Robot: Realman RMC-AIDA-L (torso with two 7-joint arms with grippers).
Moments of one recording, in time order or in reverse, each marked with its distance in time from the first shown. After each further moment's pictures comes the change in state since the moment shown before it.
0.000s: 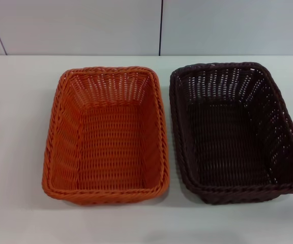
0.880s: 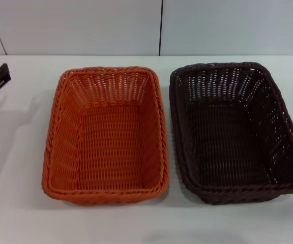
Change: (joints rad) left arm 0.079 0.210 -0.060 -0.783 0.244 -0.986 -0.078; right arm 0.008 -0.003 -0.002 -0.001 0.000 -0.023 0.000
